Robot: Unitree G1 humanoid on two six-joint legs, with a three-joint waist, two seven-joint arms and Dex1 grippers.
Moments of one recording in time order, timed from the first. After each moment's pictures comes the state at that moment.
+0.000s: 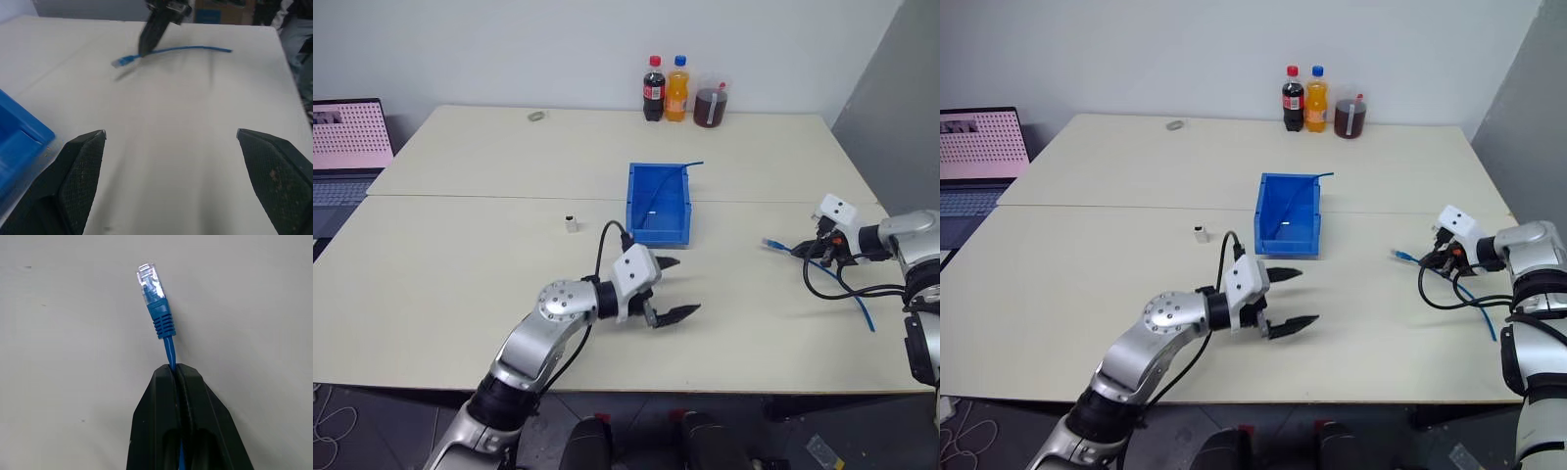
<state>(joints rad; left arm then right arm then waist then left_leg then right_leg) -0.28 0.46 -0.29 -0.34 -0.30 0.46 -0.85 -0.98 -0.79 0.15 1.08 -0.14 -0.03 1.36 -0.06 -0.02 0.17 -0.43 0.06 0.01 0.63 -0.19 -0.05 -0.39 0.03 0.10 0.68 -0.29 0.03</state>
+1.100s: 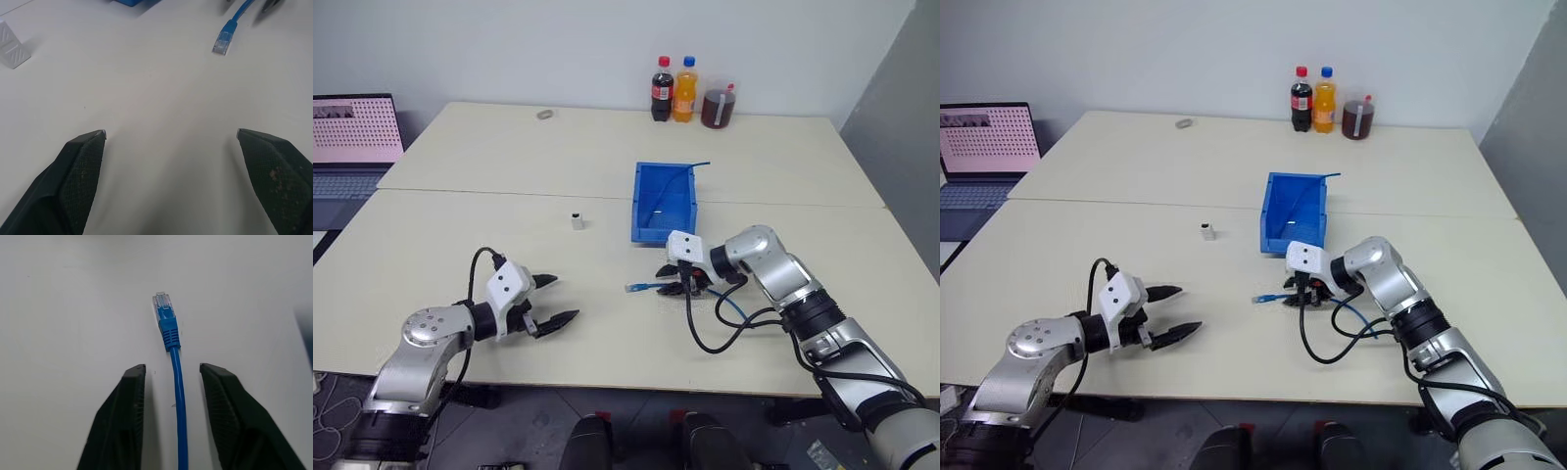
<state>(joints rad) -0.14 0.72 0.05 0.04 -0.28 0.17 -0.99 -0.79 -0.39 0.41 0.33 -0.07 0.32 1.24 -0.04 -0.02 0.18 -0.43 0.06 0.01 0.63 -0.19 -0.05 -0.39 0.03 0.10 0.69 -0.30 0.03</state>
